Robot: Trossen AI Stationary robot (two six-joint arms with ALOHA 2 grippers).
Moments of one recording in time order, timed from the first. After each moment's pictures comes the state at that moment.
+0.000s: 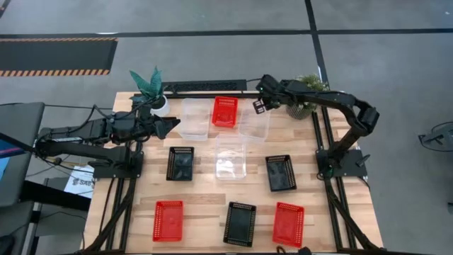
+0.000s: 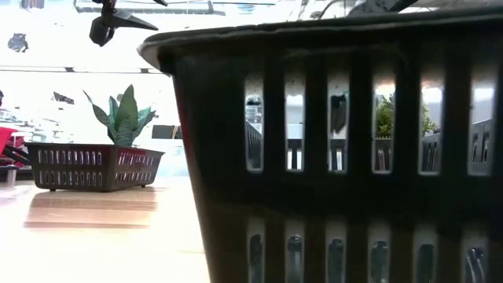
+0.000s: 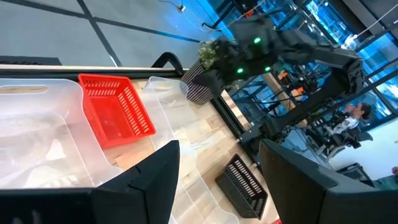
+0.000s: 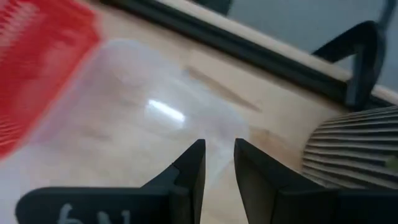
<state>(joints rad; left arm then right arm) 0.04 0.65 0.79 -0.42 -0.40 -0.90 -0.58 1.62 1.27 -0.80 0.27 0.53</state>
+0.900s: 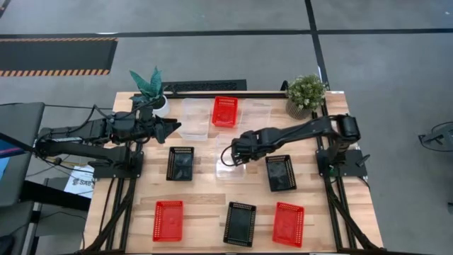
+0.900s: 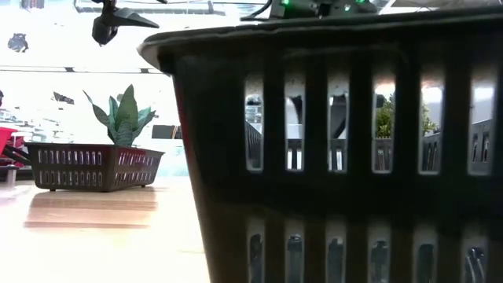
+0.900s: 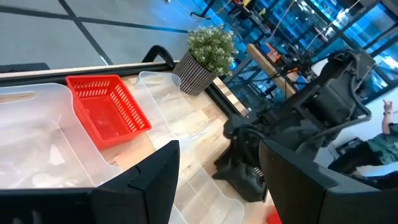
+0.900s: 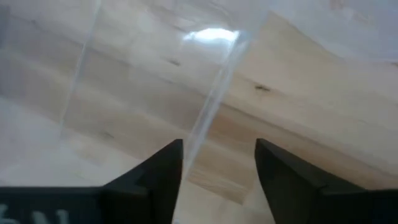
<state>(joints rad) 0.04 0.65 0.79 -0.42 -0.35 -0.81 0.03 1.83 1.34 -0.83 0.13 1.21</state>
